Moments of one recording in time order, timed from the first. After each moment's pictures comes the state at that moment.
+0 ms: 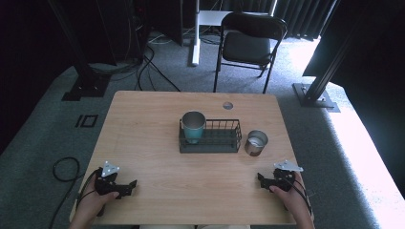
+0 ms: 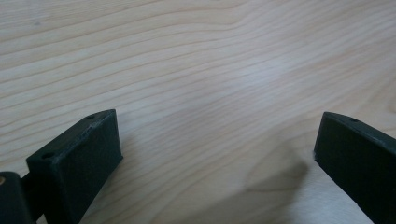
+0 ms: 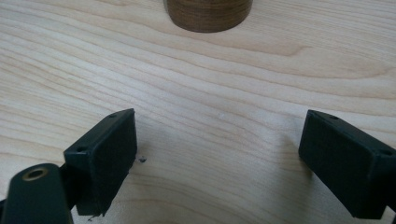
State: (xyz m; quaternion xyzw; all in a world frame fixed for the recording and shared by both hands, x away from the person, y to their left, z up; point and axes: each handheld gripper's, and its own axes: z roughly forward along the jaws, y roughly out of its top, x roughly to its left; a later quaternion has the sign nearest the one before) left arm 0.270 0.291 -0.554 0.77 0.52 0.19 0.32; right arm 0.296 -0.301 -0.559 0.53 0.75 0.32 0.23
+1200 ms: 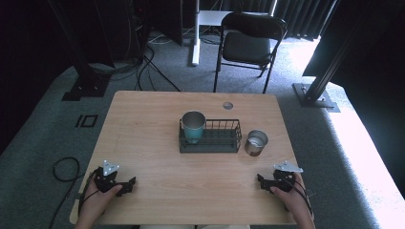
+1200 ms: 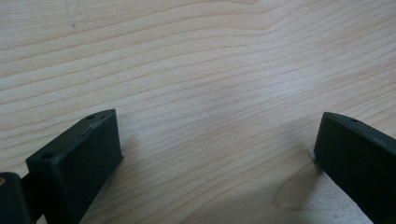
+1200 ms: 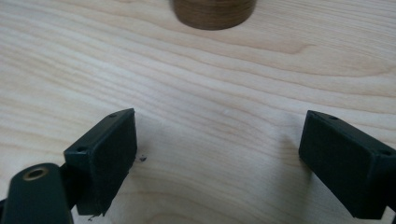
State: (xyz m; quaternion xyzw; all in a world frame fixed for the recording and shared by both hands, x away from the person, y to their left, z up) left arm 0.273 0.289 -0.557 0.76 0.54 0.22 0.30; right arm 0.292 -0.301 -0.558 0.52 0.75 0.32 0.22
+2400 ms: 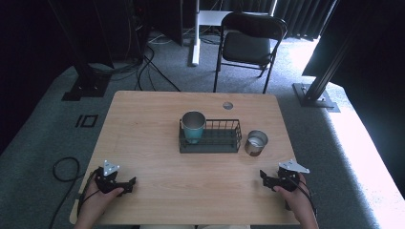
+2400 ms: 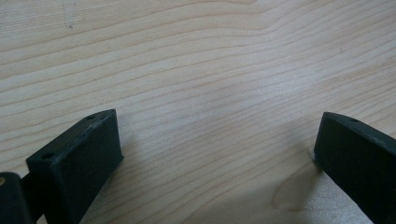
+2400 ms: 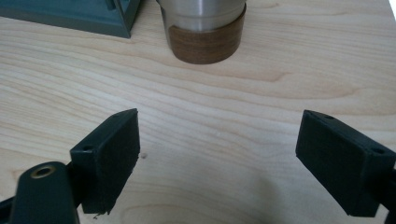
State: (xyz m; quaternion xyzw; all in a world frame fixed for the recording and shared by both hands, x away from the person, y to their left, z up) left arm 0.273 0.288 -0.557 0.76 0.54 0.22 0.30; right arm 0.287 -0.303 -0.540 0.54 0.73 0.35 0.24
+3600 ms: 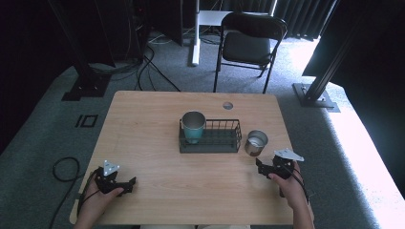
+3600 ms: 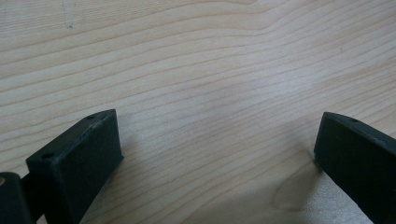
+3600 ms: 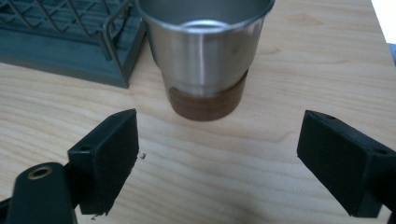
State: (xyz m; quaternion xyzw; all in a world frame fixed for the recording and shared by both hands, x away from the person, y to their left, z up) left arm 0.273 0.288 -0.557 0.76 0.54 0.22 0.30; right arm 0.320 -0.289 -0.526 0.54 0.71 0.37 0.26
